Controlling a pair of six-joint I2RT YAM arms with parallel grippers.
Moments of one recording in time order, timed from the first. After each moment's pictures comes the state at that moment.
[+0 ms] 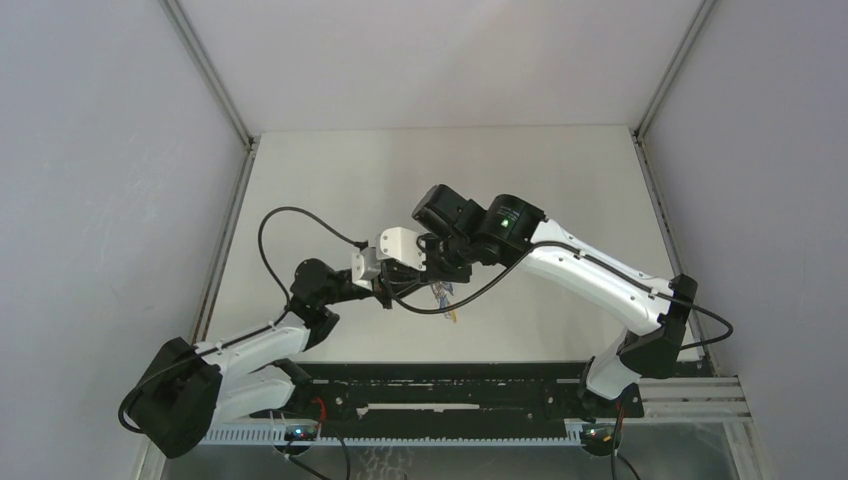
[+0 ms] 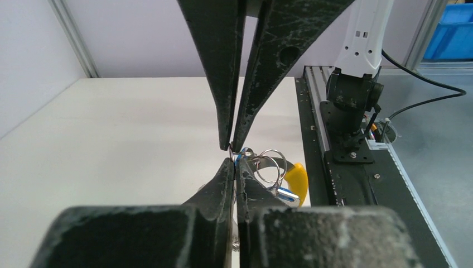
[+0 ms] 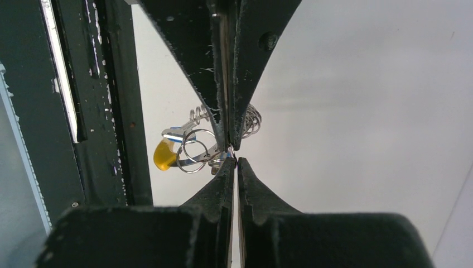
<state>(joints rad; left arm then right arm) -0.63 1.08 0.34 1.01 0.82 -0.15 1.06 1.58 1.76 -1.22 -0.09 -0.57</state>
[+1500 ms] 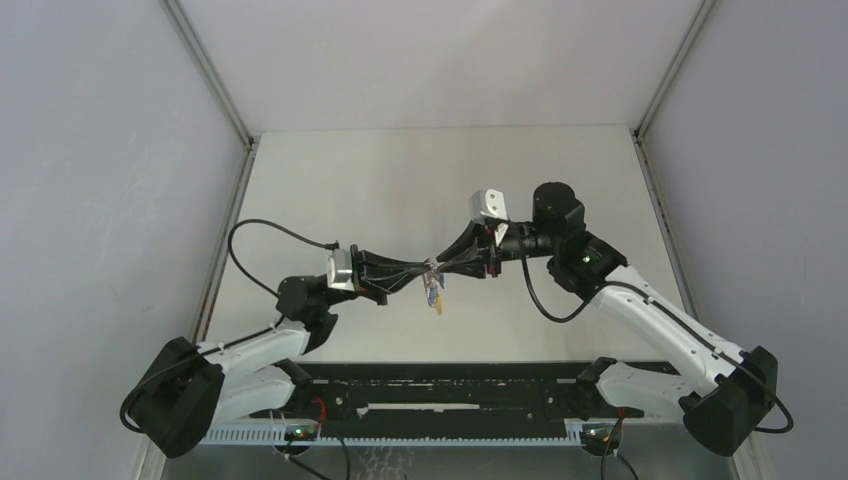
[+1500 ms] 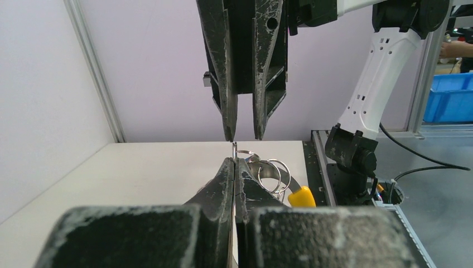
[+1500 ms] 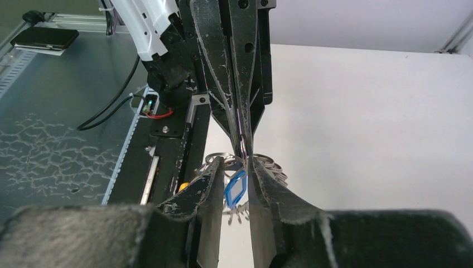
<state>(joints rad) -0.63 1.08 0.30 1.38 0.73 -0.33 0.65 1.09 0.99 -0.10 -0.96 -0.16</state>
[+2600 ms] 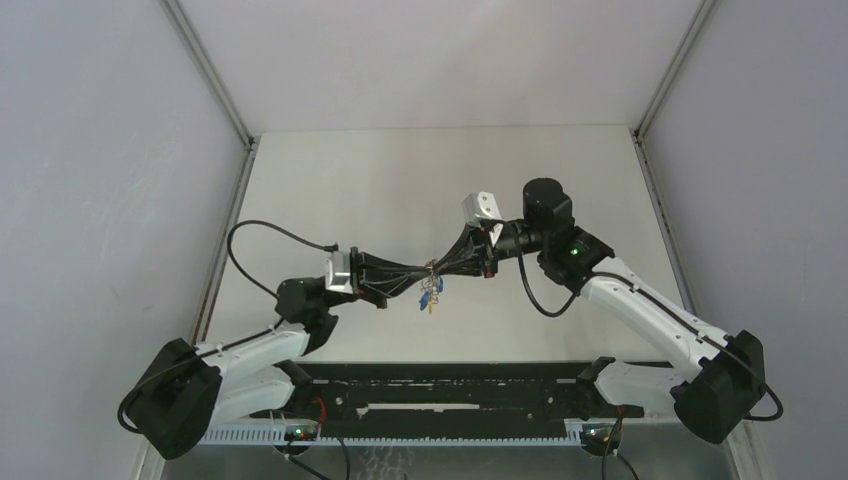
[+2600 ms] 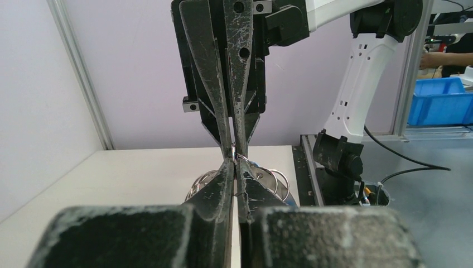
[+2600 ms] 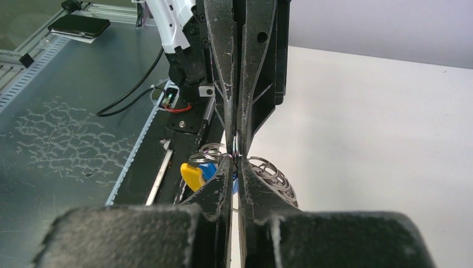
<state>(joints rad) -0.65 1.06 0.30 1.39 0.74 -0.36 0.64 1.17 0.99 -0.04 -1.11 -0.19</state>
